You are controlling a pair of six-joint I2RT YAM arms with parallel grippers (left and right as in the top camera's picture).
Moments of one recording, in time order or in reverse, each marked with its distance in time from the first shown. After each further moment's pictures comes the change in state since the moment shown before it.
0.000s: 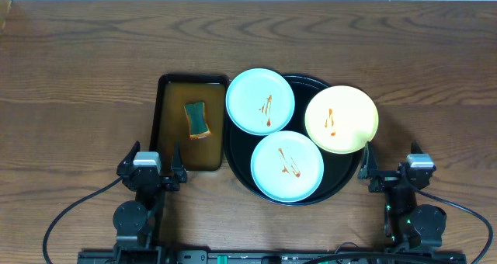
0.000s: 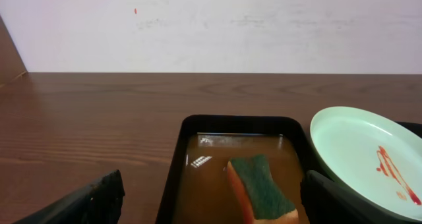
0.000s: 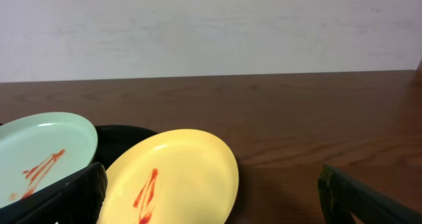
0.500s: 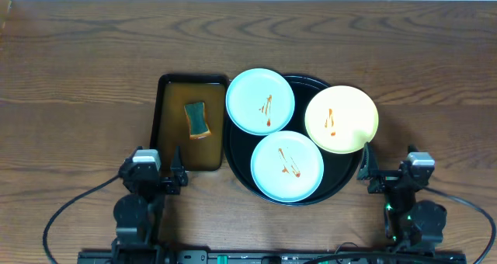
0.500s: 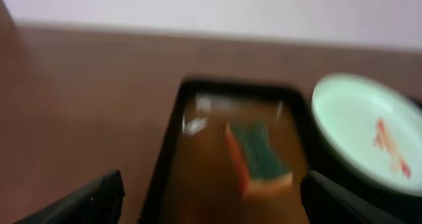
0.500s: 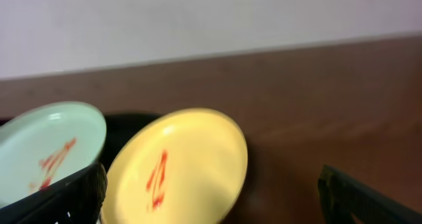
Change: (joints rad) left arm 0.000 0.088 0.068 -0.150 -0.002 -0.071; right arm 0.000 0.059 0.056 -0.106 -0.013 0.085
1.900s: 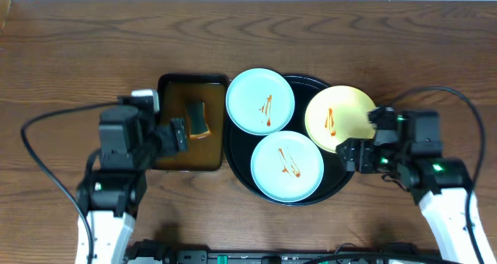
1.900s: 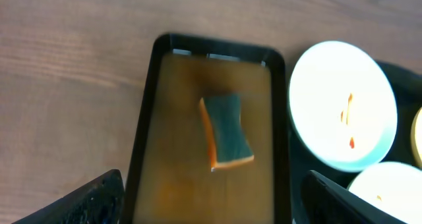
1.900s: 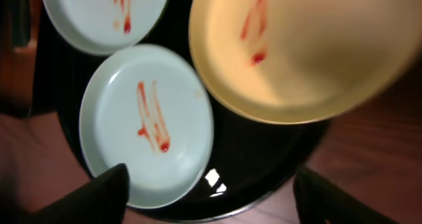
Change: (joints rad) left arm 0.000 0.844 0.744 -0.378 0.092 -0.065; right arm 0.097 1.007 0.727 -0.641 -0.293 -0.030
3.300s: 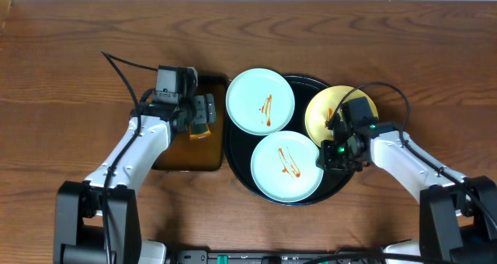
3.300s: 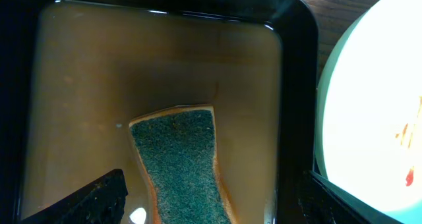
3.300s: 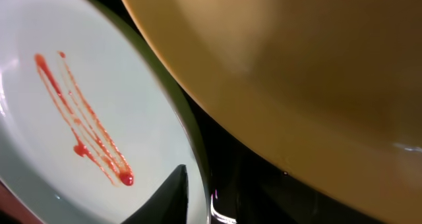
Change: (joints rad) left arm -0.121 0.657 0.124 0.244 0.021 -0.078; right arm 0.165 0.534 0.000 0.179 0.010 0.165
